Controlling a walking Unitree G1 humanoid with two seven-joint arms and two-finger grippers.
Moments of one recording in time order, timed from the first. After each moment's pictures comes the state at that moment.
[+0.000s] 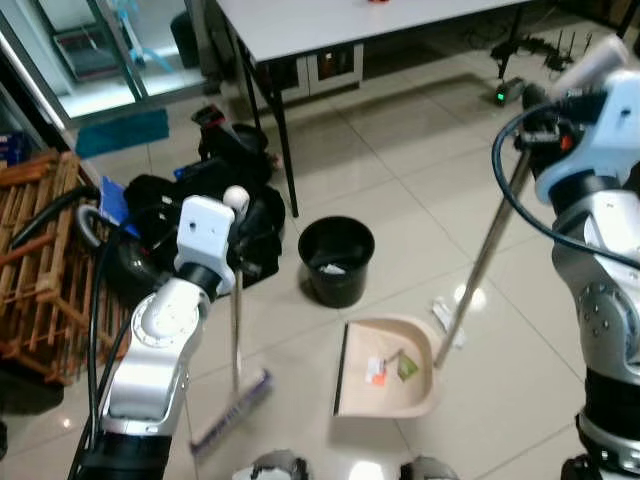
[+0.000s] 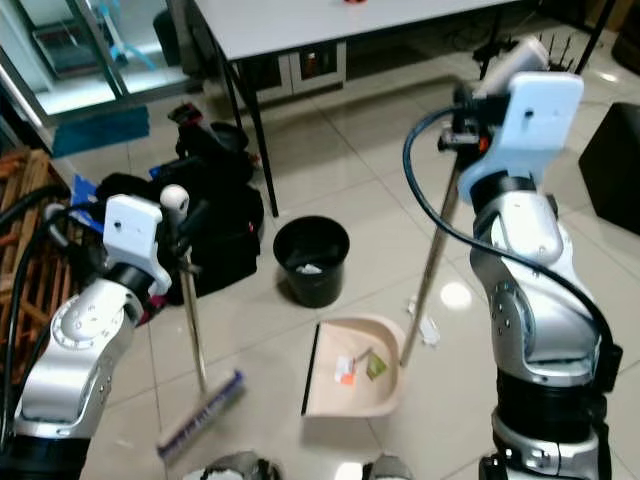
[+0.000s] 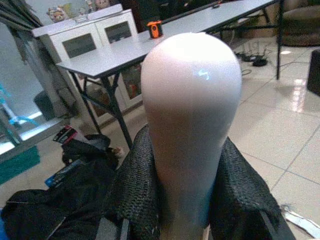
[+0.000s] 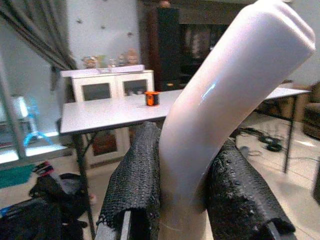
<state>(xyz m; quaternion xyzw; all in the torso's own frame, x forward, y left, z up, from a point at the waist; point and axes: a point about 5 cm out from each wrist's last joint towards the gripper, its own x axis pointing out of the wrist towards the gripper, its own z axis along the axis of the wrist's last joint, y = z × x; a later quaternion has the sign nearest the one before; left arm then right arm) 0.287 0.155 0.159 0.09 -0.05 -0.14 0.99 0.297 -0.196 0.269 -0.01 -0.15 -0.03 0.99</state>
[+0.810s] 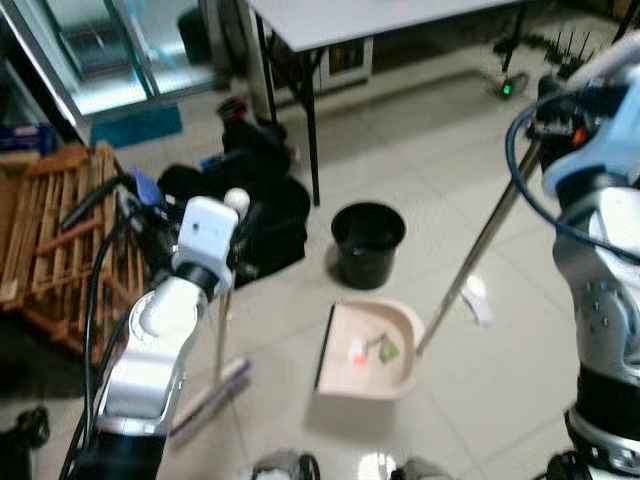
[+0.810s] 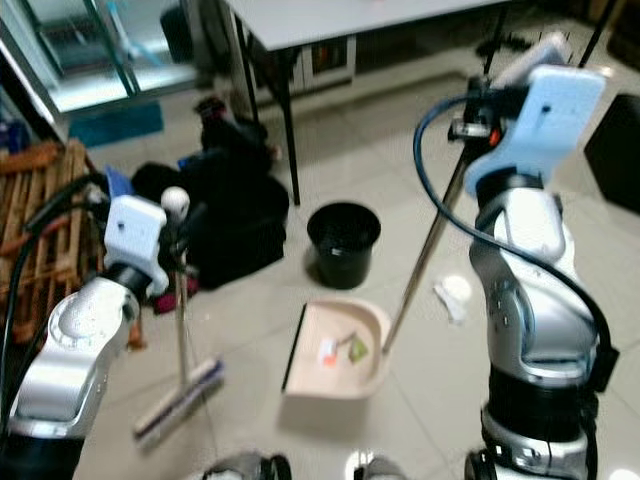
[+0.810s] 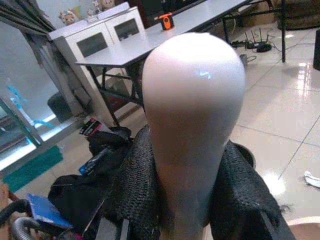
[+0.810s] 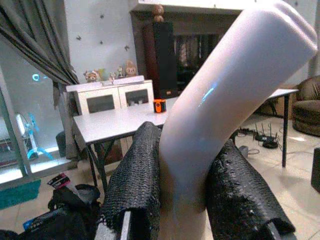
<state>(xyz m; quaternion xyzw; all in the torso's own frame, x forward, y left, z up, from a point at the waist) 0.288 0.161 0.160 0.13 -0.04 -0.13 0.98 0.295 -0.194 0.277 0.01 -0.17 -0.05 0.98</state>
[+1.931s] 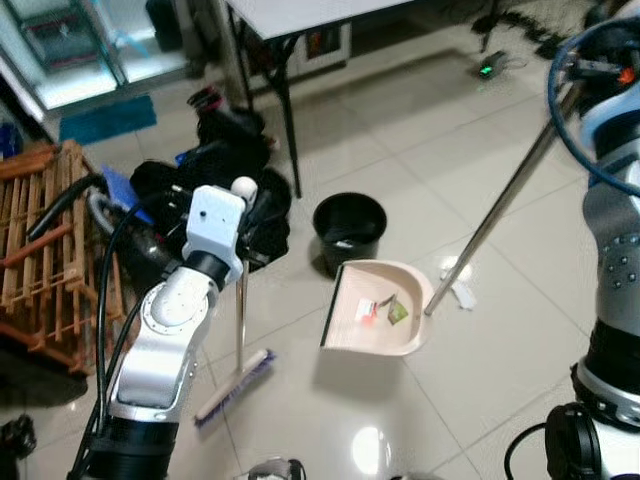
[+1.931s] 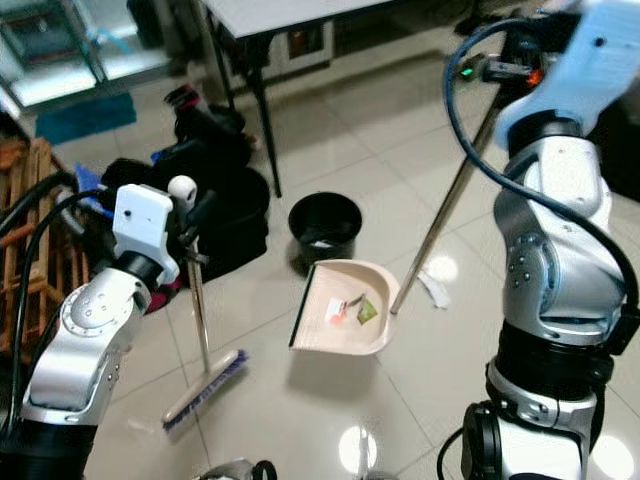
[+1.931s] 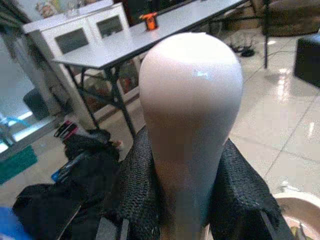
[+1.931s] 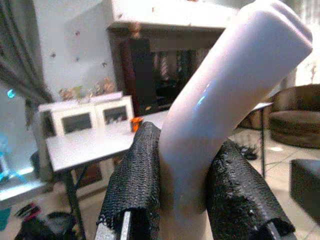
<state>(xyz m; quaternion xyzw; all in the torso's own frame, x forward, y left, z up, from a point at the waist) 0.295 0.153 0.168 0.11 -0.06 -0.13 0.98 0.307 -0.199 0.318 0.02 -0.22 -0.05 0.97</state>
